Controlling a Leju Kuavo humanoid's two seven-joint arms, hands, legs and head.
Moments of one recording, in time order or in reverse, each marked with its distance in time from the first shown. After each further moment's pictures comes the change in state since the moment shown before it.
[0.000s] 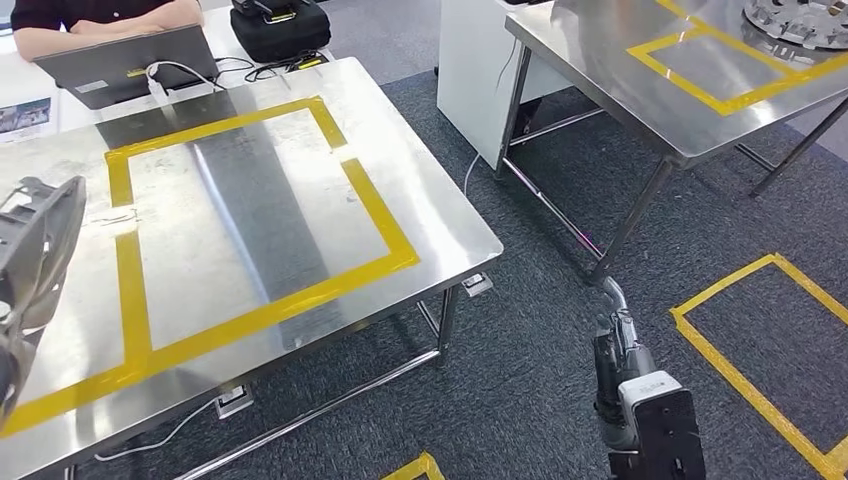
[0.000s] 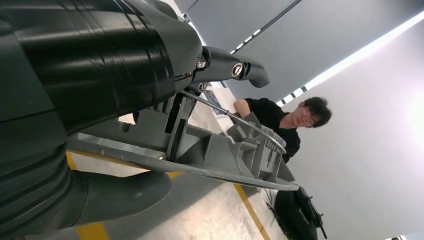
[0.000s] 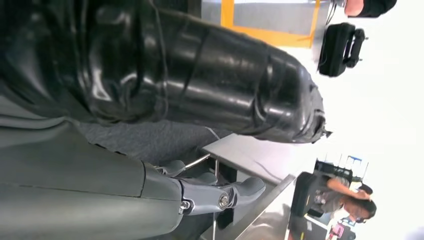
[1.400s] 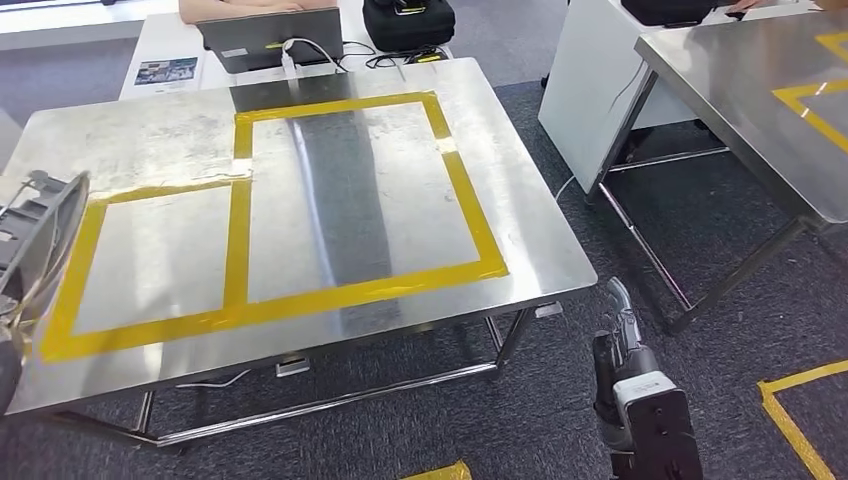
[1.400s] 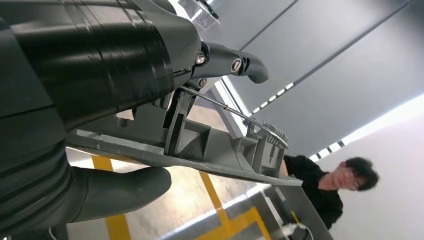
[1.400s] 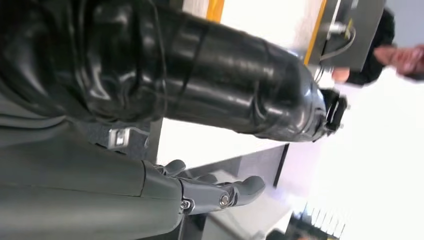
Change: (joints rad) left arm -0.018 0.023 -0.039 -0.001 -0.078 -0.022 0.037; right arm -0.015 -0.024 0.029 0.001 0.053 -0.046 0.040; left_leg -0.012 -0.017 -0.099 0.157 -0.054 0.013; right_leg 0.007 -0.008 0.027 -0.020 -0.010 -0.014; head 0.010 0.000
